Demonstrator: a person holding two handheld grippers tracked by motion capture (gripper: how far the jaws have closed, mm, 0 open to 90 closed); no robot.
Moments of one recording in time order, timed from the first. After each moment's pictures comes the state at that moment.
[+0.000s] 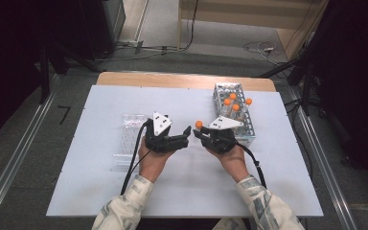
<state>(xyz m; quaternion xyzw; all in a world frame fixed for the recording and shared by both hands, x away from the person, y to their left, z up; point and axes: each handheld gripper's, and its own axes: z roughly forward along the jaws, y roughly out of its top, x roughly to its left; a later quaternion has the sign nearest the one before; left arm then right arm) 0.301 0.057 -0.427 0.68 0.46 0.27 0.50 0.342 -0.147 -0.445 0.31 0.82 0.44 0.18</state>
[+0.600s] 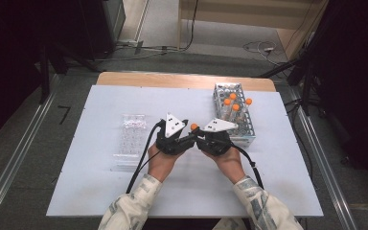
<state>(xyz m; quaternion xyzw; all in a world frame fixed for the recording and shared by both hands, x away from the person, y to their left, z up) 0.305 0.033 -0.432 0.72 0.41 0.24 0.51 0.337 -0.136 -0.449 0.29 0.83 0.44 0.17</state>
